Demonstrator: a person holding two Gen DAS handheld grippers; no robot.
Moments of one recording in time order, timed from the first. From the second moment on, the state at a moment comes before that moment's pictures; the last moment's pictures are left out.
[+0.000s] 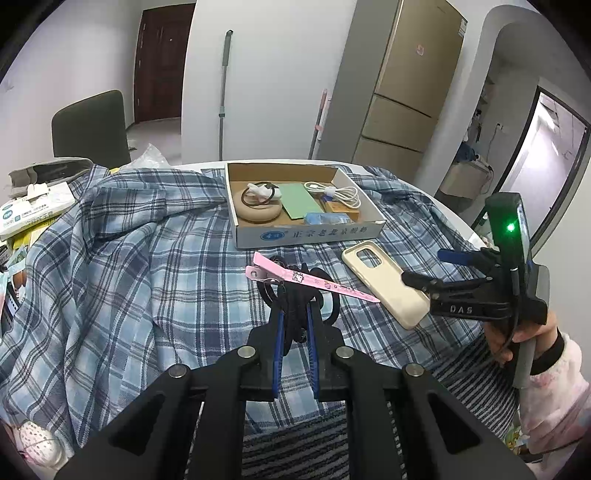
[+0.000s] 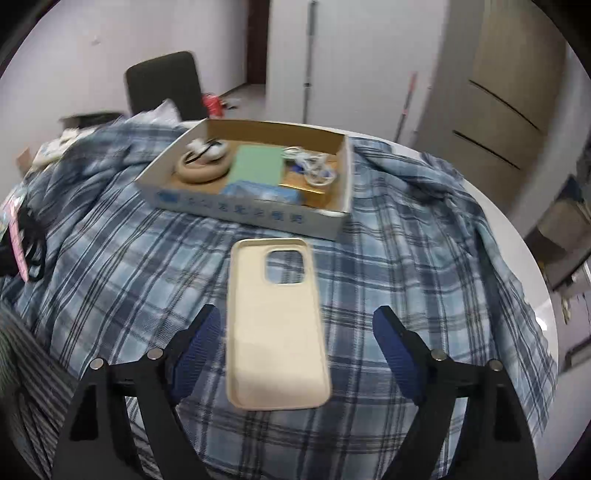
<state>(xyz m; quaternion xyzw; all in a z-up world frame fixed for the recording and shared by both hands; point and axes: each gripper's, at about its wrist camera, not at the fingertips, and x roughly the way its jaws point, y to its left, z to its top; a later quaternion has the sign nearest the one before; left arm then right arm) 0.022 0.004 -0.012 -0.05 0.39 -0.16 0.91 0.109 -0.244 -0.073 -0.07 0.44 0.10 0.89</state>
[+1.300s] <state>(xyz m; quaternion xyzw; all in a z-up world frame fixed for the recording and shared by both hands) 0.026 0.005 -0.020 -0.04 0.40 -0.14 0.90 0.155 -0.233 -0.117 -0.08 0.52 0.19 0.83</state>
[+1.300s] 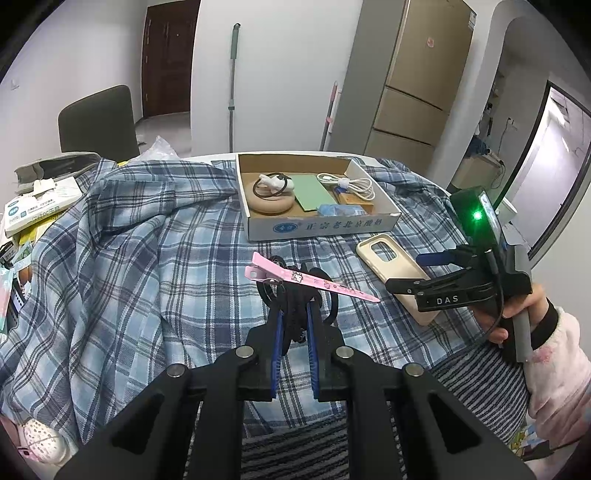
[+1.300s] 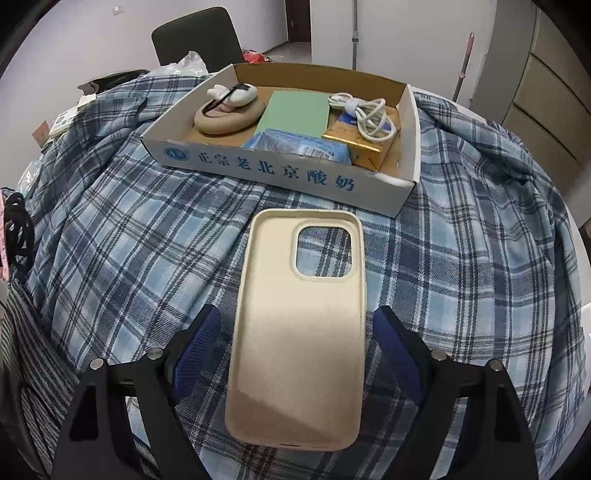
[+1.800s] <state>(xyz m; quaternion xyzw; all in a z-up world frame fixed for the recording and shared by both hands) 0.027 0.002 -0.018 -0.03 0.40 -0.13 0.90 0.146 -0.239 -0.109 -0.07 0.50 0.16 0.85</state>
